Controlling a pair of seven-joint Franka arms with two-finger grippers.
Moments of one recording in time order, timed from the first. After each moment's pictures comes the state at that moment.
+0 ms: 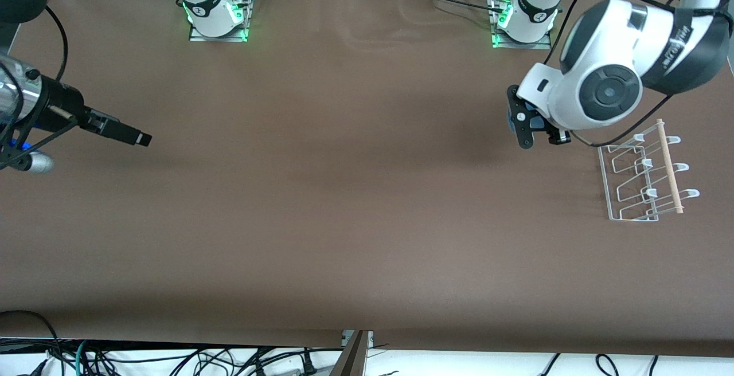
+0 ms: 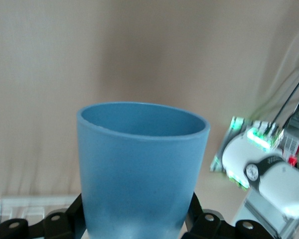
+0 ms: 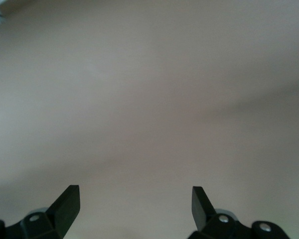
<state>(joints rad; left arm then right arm) -0.02 0.25 -0.36 -1.59 0.24 1.32 0.94 0.36 0.21 -0.33 -1.40 0.22 1.50 0.38</state>
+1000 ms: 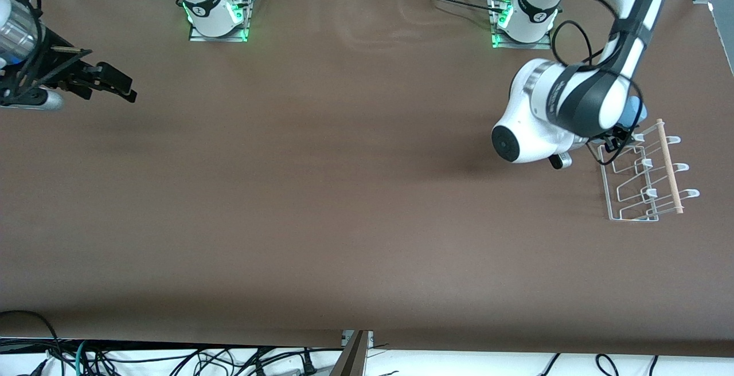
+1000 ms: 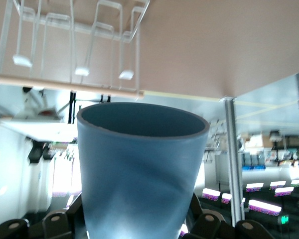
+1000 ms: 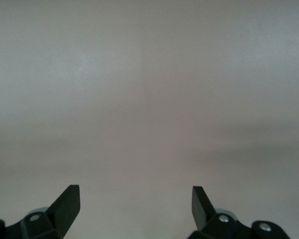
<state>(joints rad) -0.04 0.44 -0.38 -1.72 1.01 1.06 0.71 0.15 -0.06 -0.08 -1.73 0.06 1.64 0.15</state>
